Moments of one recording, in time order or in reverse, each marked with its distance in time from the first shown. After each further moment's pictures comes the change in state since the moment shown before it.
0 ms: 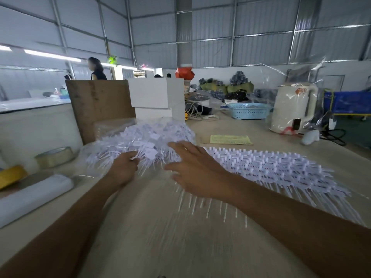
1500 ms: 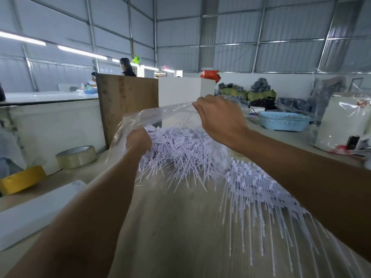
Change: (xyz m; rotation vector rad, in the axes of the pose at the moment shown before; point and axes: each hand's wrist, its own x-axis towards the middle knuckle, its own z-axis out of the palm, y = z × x) left_hand 0.124 0.019 -0.047 0.355 0.233 -0.106; right_hand 0.163 0.045 -0.016 -0.177 0.452 0.158
